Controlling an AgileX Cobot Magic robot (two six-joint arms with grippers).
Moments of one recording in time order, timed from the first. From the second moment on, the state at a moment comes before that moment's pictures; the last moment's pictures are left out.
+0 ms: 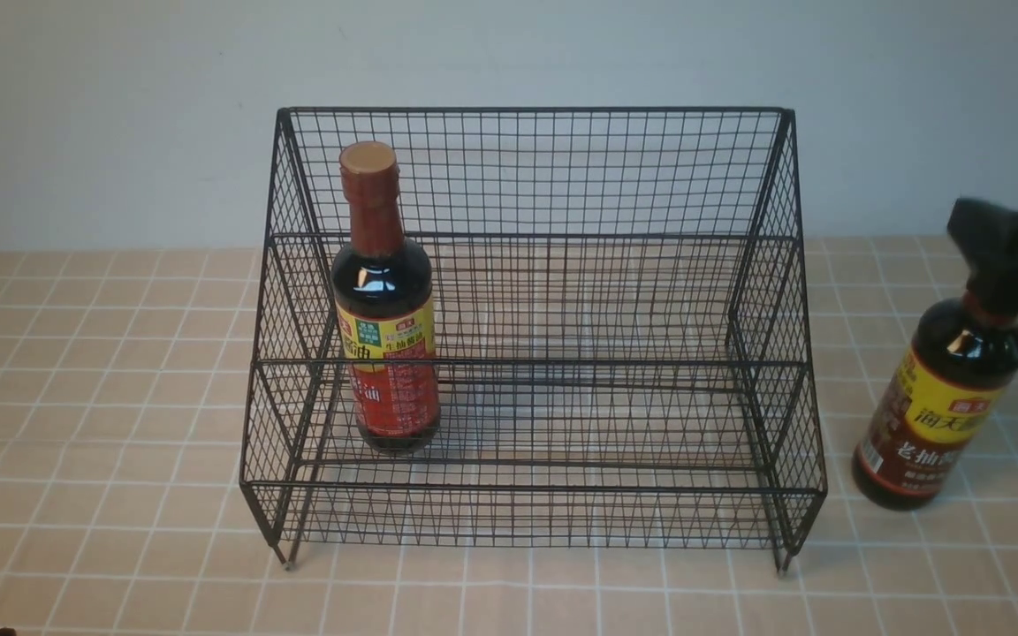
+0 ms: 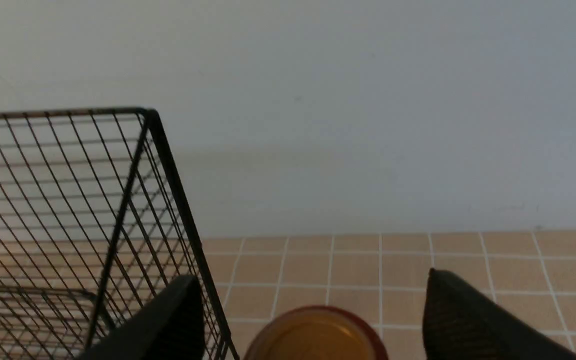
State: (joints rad) right arm 0.04 1.21 -0.61 -0.28 -0.18 0.41; left arm -0.03 -0.01 0.03 -0.04 0.37 0.07
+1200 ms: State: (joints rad) right arm 0.04 1.01 -0.77 -0.55 -0.02 0.47; left arm -0.02 -0.01 0.03 -0.04 0.37 0.06
